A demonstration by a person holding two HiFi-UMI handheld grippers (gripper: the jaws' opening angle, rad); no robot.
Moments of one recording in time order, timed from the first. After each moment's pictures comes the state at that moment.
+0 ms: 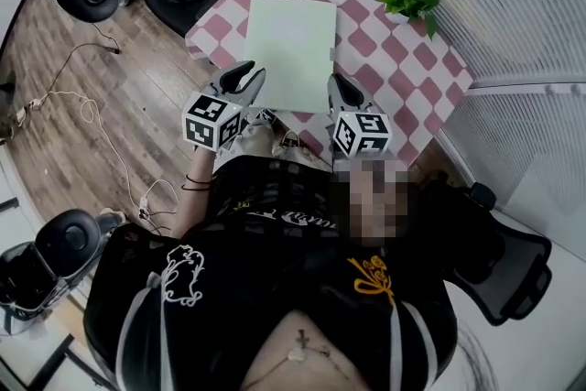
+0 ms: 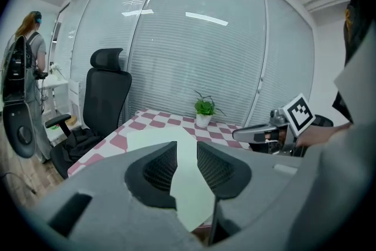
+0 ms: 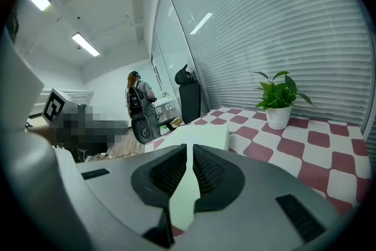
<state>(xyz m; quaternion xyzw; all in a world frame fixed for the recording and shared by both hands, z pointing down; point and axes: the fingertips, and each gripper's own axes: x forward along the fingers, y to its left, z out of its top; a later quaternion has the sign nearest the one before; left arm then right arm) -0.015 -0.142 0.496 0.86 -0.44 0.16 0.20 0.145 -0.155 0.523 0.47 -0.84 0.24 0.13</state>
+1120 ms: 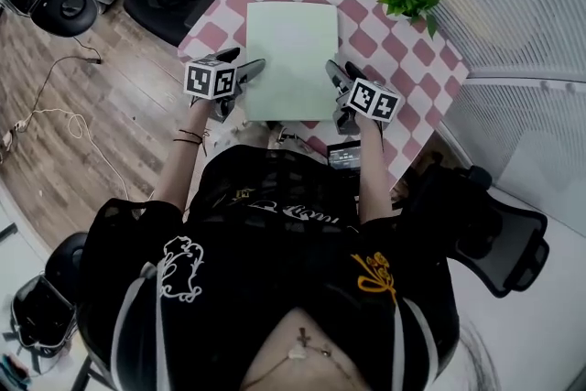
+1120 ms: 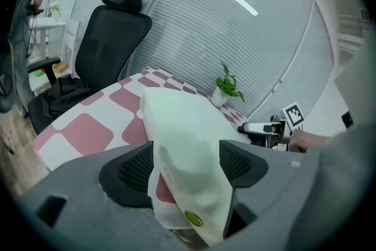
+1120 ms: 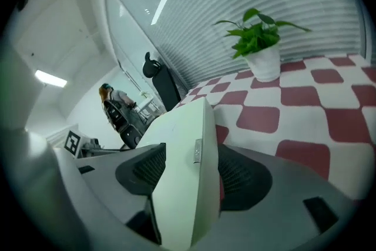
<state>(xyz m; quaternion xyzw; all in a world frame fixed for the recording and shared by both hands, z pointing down) -0.067 -0.226 0.622 0.83 -0.36 0.19 0.38 0.152 -0.224 0.622 0.49 -0.76 0.41 0.10</state>
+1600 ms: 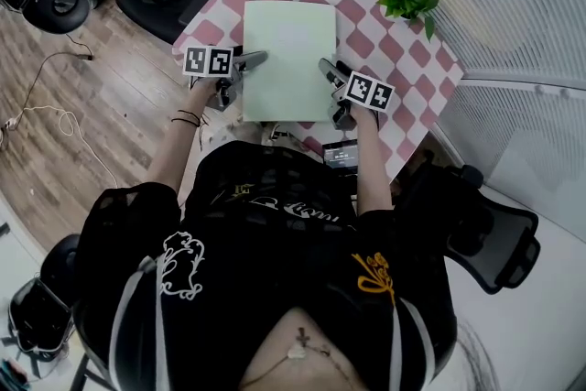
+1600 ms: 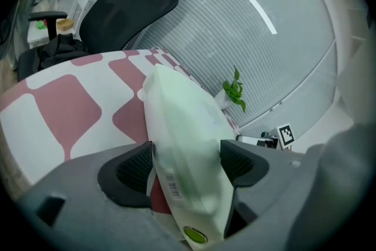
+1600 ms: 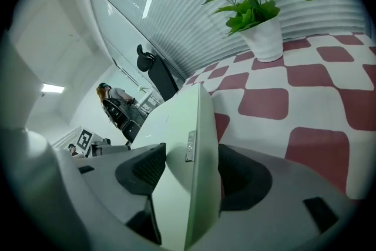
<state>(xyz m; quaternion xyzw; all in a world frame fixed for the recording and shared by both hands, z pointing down) -0.059 -0.247 0.654 0.79 -0.31 0.15 0.50 0.142 -0.233 0.651 0.47 -0.74 0.47 0.12</state>
